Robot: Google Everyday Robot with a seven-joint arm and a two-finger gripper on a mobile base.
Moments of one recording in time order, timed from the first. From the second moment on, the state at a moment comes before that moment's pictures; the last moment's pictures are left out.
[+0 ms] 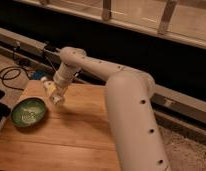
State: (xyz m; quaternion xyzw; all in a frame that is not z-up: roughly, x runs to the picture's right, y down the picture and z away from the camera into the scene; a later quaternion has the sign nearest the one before) arm -0.273 0.039 0.796 -0.52 -0.03 0.42 0.74
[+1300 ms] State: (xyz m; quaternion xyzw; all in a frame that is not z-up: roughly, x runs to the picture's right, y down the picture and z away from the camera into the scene) arm -0.331 0.037 0.802 -0.56 -0.04 0.33 0.76
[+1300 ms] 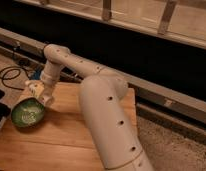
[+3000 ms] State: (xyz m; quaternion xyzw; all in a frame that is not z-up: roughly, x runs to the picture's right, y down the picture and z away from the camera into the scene) arm -0.377 0.081 0.787 -0.61 -0.04 0.25 0.75
